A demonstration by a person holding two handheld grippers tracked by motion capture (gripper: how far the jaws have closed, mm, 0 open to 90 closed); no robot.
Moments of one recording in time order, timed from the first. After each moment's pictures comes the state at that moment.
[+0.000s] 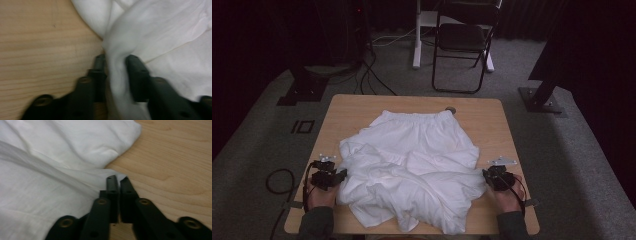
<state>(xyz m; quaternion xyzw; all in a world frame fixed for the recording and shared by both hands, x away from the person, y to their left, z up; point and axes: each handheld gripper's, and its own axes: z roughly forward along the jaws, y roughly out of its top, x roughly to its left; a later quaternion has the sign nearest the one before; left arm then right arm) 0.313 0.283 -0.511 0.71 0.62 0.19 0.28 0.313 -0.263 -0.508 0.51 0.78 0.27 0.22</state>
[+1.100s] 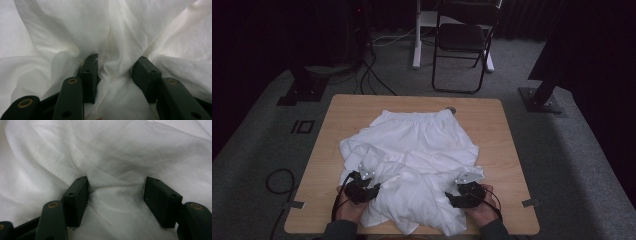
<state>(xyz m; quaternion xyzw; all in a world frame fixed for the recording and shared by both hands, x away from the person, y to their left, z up) 0.286 0.182 -0.527 0.81 0.49 0.19 0.26 0.280 -0.182 -0.531 0.38 0.86 0.32 0.13</state>
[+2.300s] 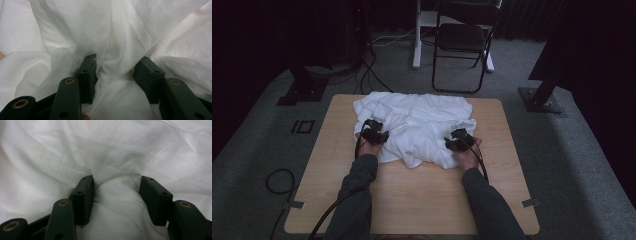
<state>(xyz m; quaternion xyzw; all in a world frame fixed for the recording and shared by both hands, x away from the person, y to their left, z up) 0.490 0.168 -0.533 0.77 0.52 0.25 0.27 0.467 -0.169 -0.536 0.49 0.78 0.32 0.23</state>
